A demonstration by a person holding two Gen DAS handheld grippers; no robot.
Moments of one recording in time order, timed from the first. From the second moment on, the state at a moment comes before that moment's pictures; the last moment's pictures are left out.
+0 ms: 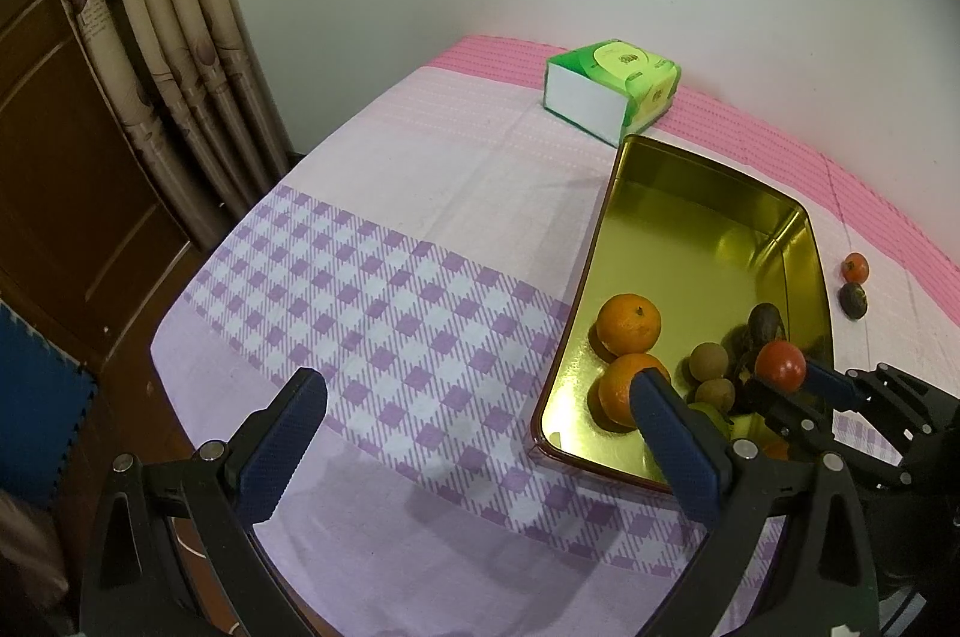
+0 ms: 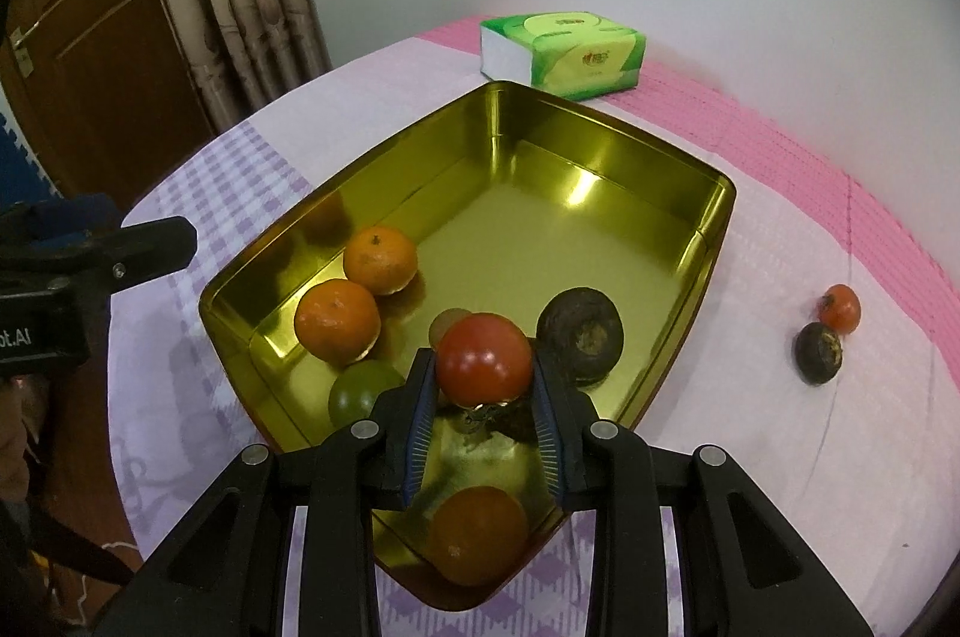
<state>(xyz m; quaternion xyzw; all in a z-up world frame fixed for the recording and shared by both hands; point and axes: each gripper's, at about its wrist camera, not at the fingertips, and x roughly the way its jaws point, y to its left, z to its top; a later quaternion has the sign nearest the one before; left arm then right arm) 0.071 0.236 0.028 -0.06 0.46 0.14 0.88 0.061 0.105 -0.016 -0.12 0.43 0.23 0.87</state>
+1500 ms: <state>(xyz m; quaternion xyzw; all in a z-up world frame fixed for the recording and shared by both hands) 0.072 0.208 0.033 -0.01 0.44 0.10 0.89 0.100 -0.160 -0.038 -0.04 0.42 -0.05 0.91</state>
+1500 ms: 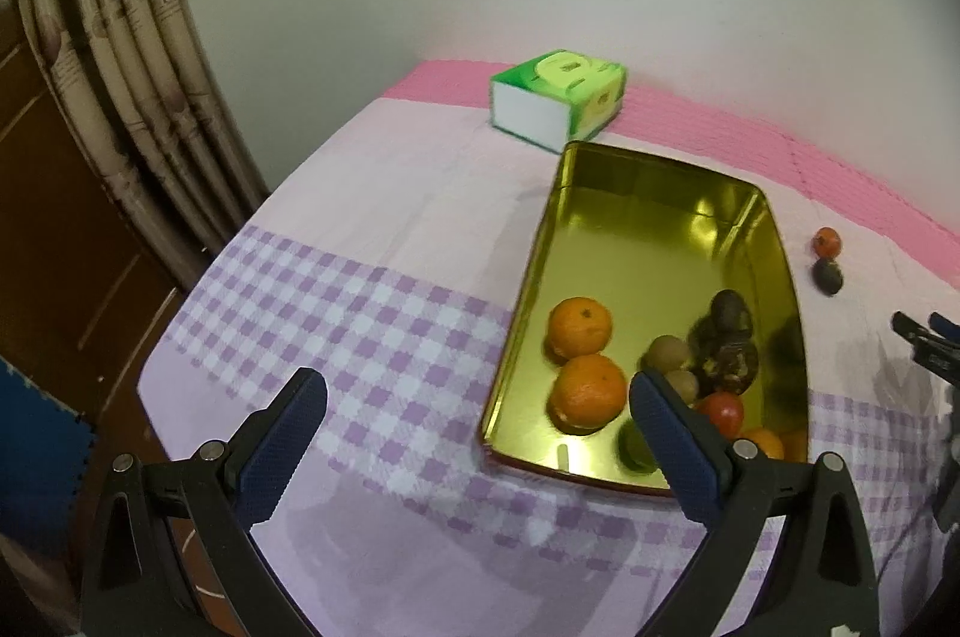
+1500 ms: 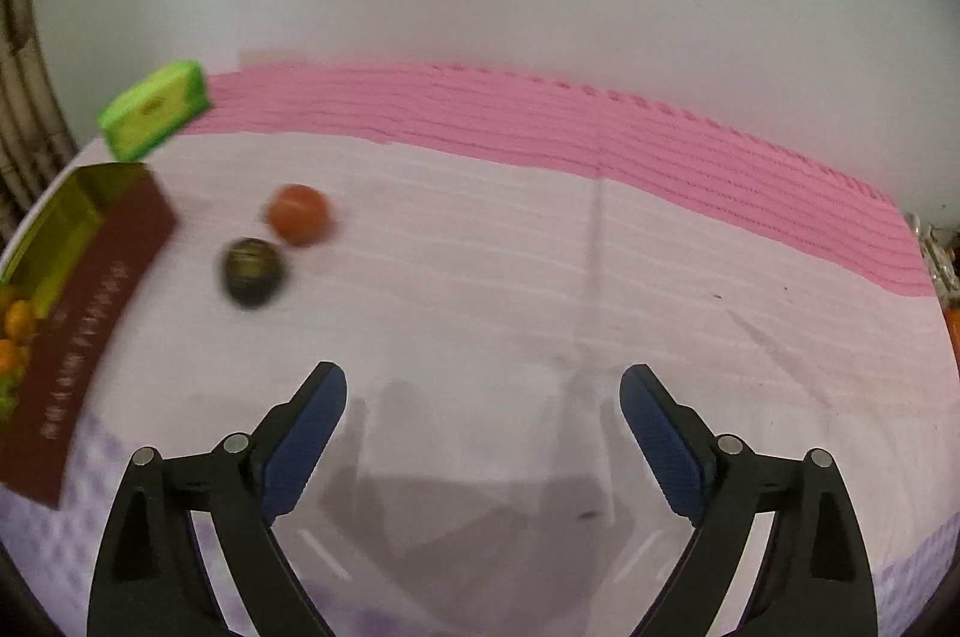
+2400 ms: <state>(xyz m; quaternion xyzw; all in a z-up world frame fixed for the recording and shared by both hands) 0.160 0.005 0.027 0.07 0.47 -0.06 0.88 0.146 -0.204 -0.053 -0.01 0.43 -0.04 0.90</state>
